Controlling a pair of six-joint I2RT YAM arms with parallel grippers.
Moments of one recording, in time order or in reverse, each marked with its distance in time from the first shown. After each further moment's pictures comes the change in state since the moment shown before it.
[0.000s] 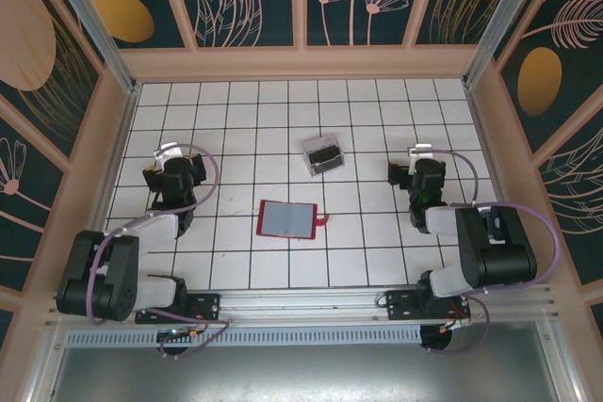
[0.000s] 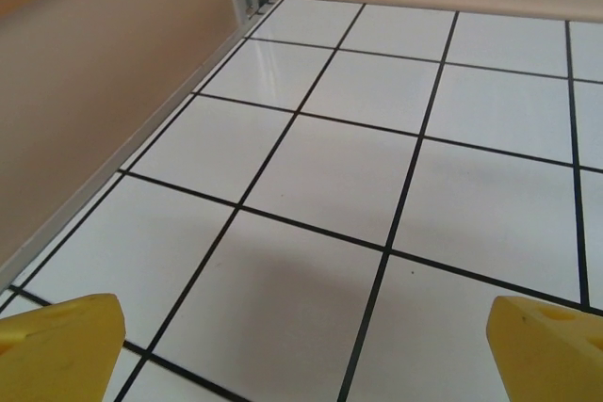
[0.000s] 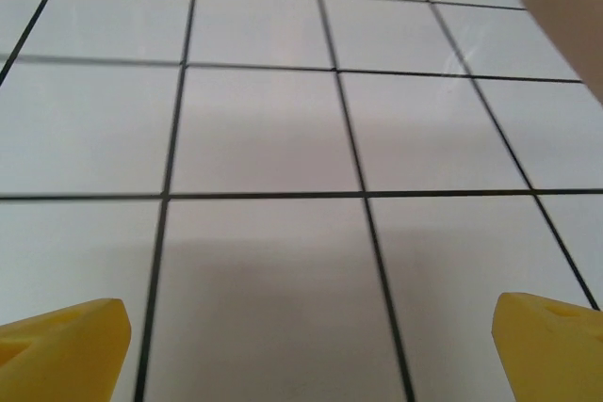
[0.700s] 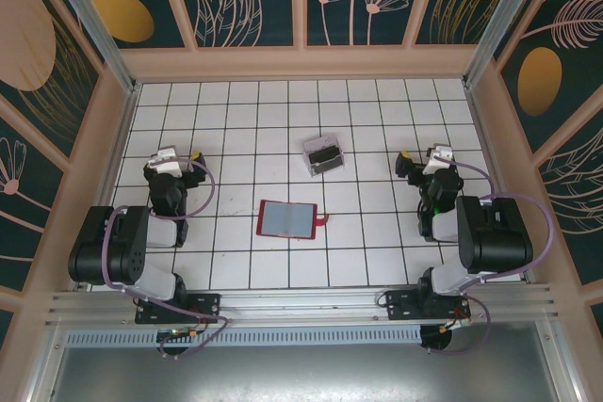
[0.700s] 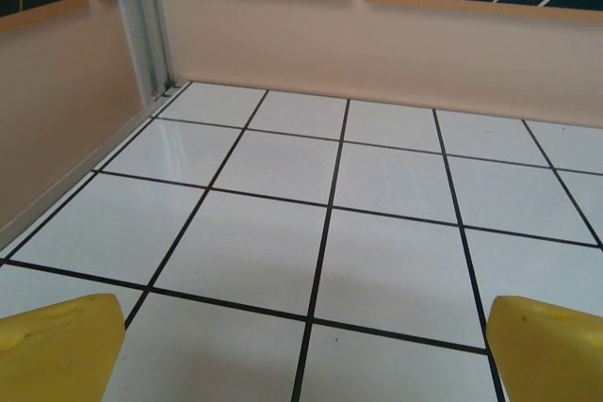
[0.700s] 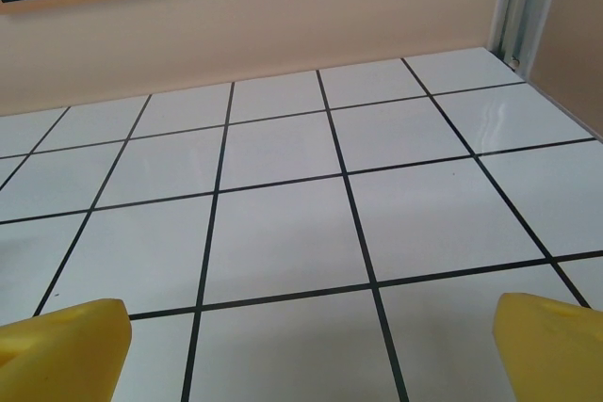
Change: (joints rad) left arm 0.131 0.174 -0.135 0.569 0.349 0.058; right arm -0.118 0.084 -0.083 0.393 -0.209 0.127
